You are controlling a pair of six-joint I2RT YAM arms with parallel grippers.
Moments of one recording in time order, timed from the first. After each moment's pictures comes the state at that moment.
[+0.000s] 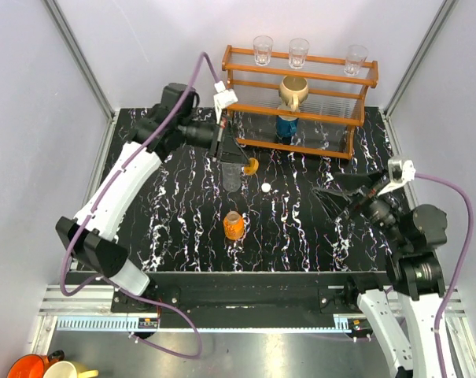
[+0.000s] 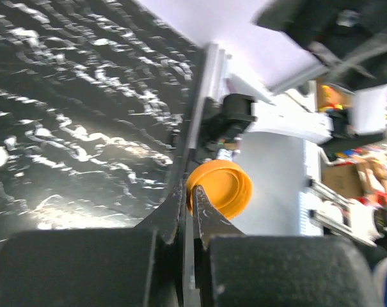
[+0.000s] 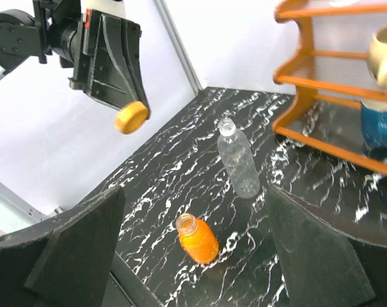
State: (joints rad) left arm -0.50 1.60 1.78 -0.82 0.98 -0.09; right arm 0.12 0.42 0.88 -0.31 -0.53 0.47
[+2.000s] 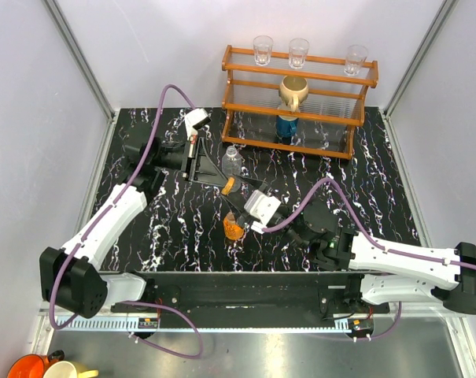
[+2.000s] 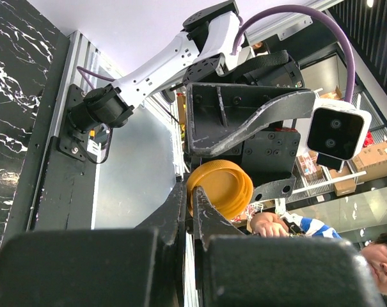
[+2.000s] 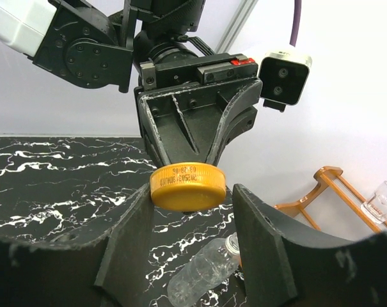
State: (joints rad) left arm -0.35 1.26 1.07 0.41 1.44 -1.29; right arm 1.26 1.07 0.88 0.46 0.25 -0.58
